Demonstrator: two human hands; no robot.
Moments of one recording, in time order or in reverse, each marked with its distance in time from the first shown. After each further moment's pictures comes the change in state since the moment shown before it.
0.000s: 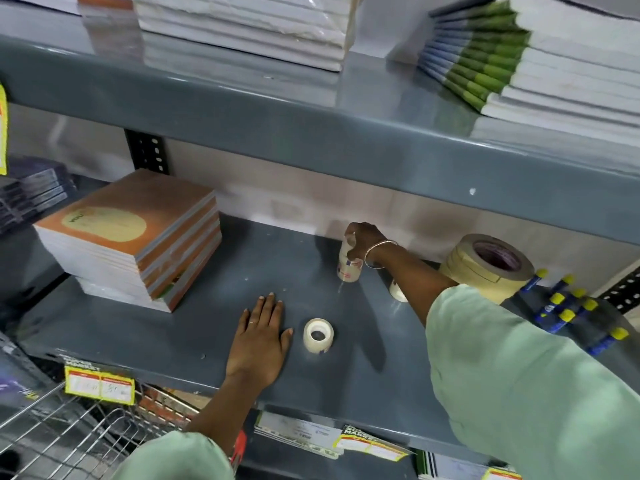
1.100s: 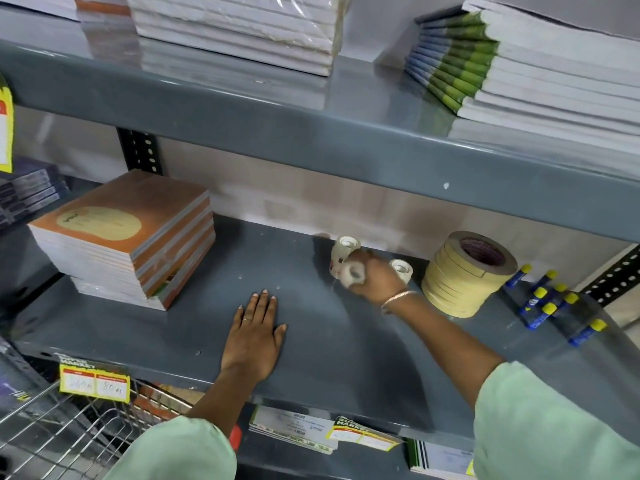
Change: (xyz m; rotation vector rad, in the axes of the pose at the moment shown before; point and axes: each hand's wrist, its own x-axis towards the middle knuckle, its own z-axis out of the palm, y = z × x) left_hand 0.001 0.002 -0.003 0.017 -0.061 -0.016; right_hand -0.089 0.012 0.022 0.088 0.152 -0.101
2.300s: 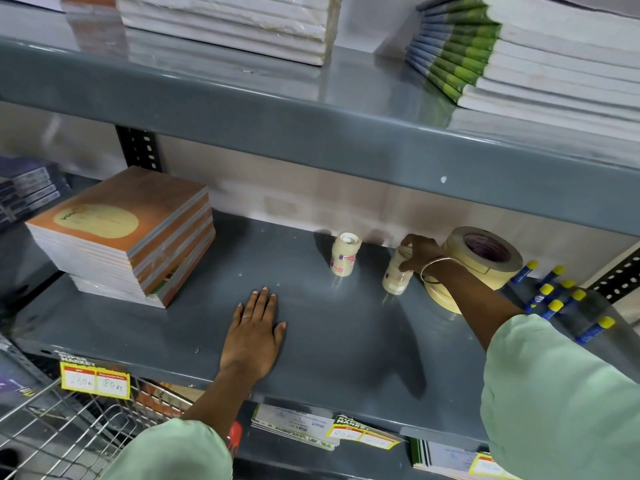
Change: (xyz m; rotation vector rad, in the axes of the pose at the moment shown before) left_hand -0.002 0.001 -0.002 -0.045 0.012 0.001; right_hand 0.037 0.081 -0.042 -0.137 -0.092 0.318
